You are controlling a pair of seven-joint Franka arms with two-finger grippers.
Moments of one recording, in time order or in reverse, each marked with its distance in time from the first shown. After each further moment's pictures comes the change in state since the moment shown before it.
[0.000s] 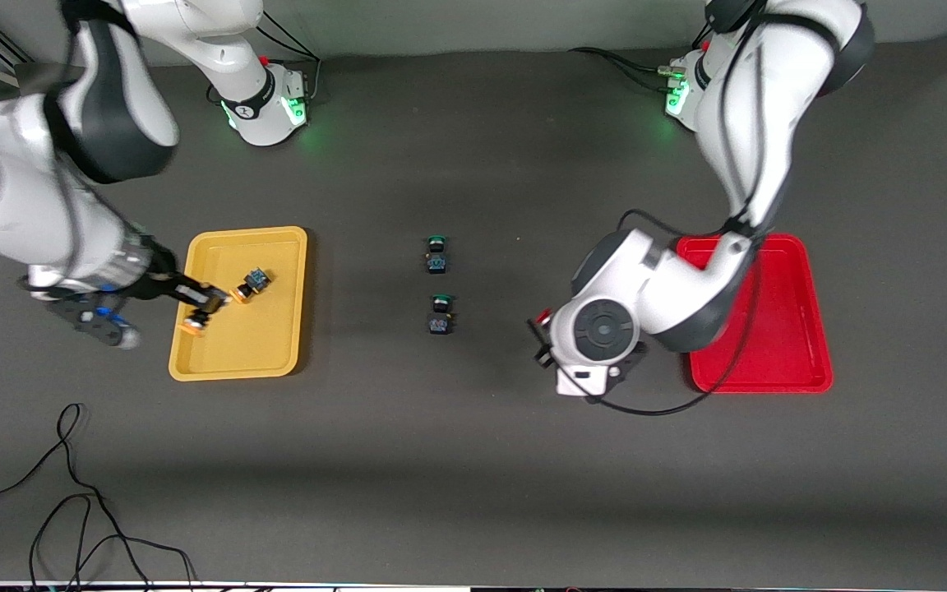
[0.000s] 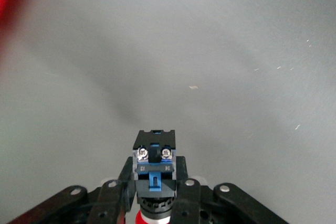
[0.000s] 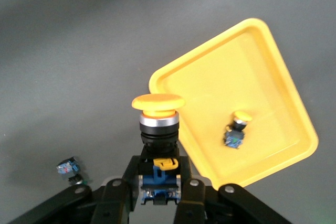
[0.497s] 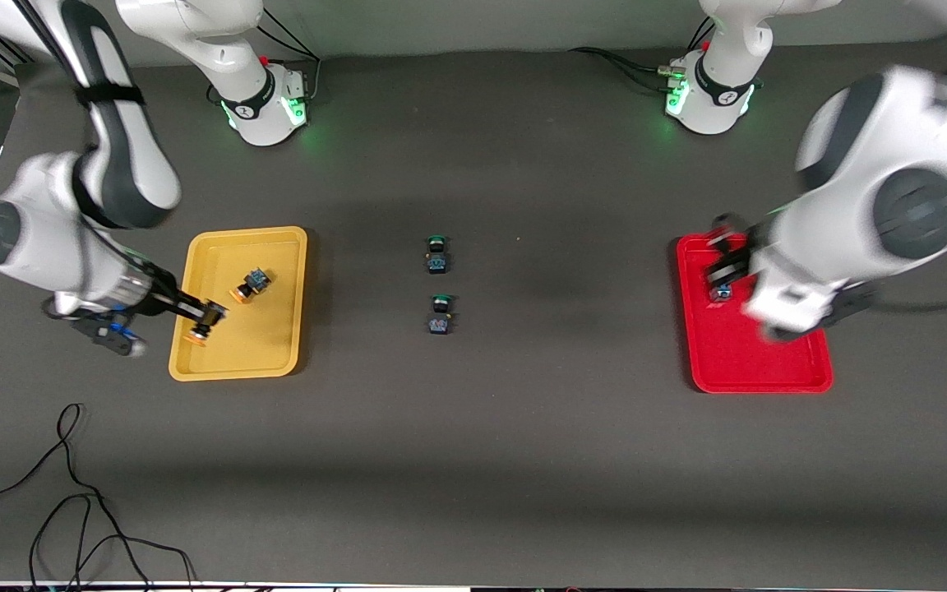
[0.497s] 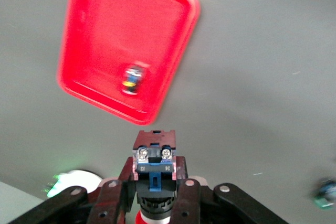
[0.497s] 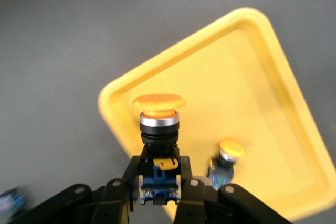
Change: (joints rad) left arm 0.371 -0.538 -0.007 -0.342 -0.053 -0.230 0.649; right arm 0.000 0.072 -0.092 -0.343 0.062 0.418 -0.152
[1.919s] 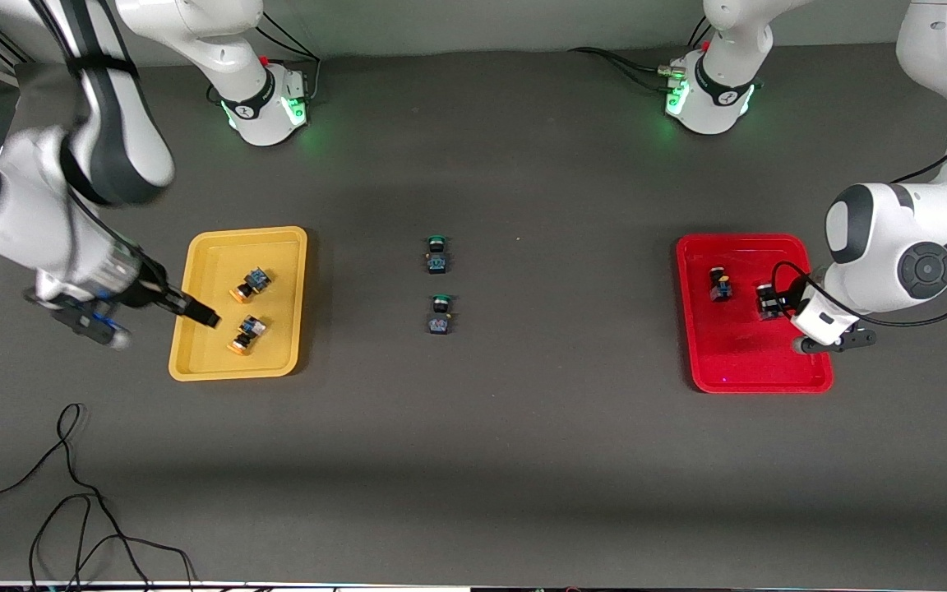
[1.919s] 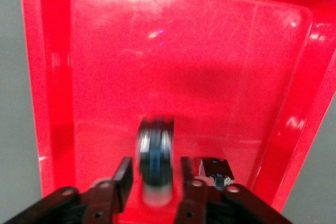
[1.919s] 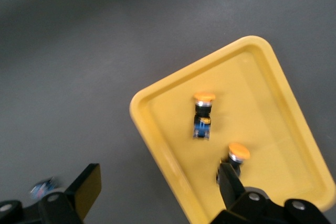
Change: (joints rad) left arm 0.295 0.103 0.036 -0.642 0.038 0.848 0.473; right arm 0.011 -0.181 0.006 0.091 -0.004 -0.172 -0.019
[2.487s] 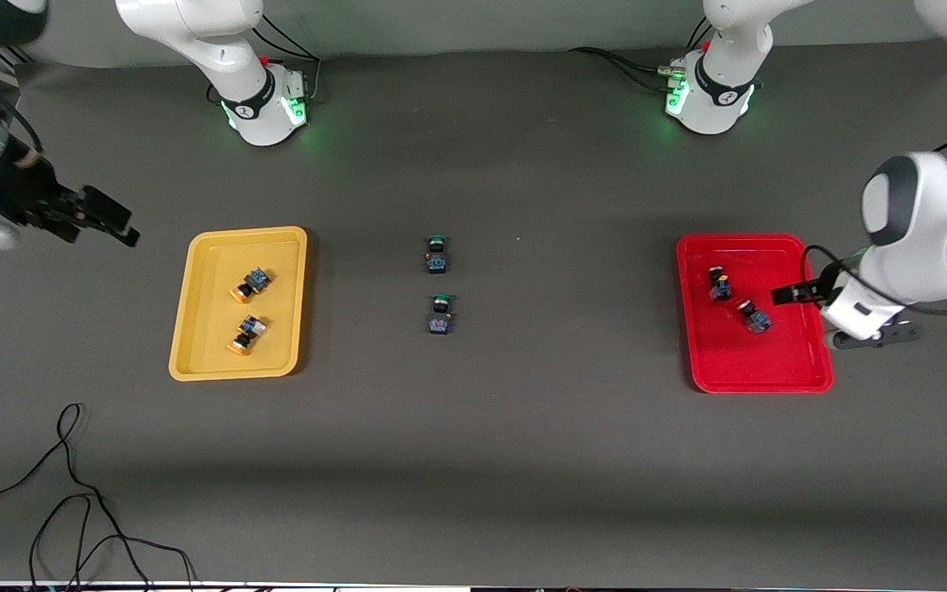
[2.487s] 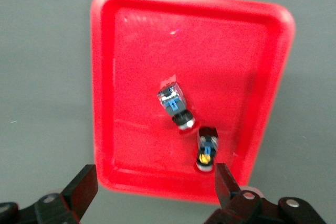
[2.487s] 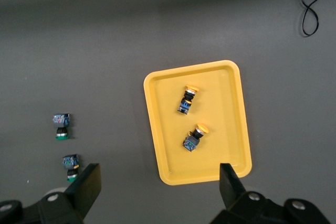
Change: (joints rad) left arm -0.029 -0.158 -0.028 0.186 0.003 -0.337 0.000; right arm -0.004 -0.136 -0.009 0.293 -0.063 -0.417 -0.257
